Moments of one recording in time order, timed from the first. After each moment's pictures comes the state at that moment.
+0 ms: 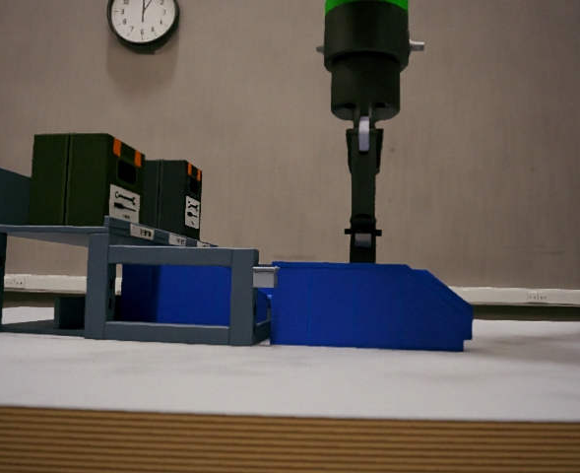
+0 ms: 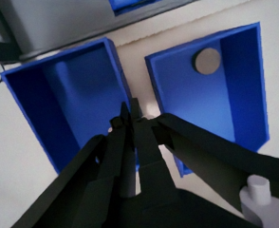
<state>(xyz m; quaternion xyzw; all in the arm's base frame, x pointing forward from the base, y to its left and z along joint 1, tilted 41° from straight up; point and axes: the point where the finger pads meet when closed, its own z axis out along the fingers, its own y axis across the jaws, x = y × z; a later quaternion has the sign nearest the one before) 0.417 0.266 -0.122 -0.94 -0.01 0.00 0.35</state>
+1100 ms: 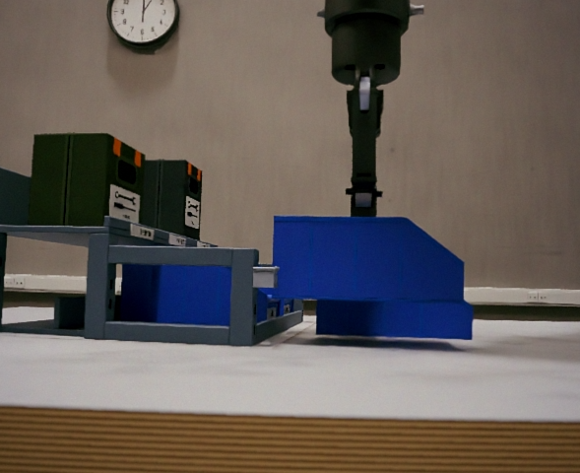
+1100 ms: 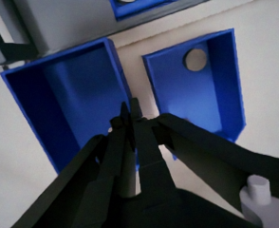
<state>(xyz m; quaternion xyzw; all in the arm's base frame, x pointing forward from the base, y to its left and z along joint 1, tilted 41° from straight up) 0.417 0.239 -0.090 -0.94 -0.01 0.00 0.35</state>
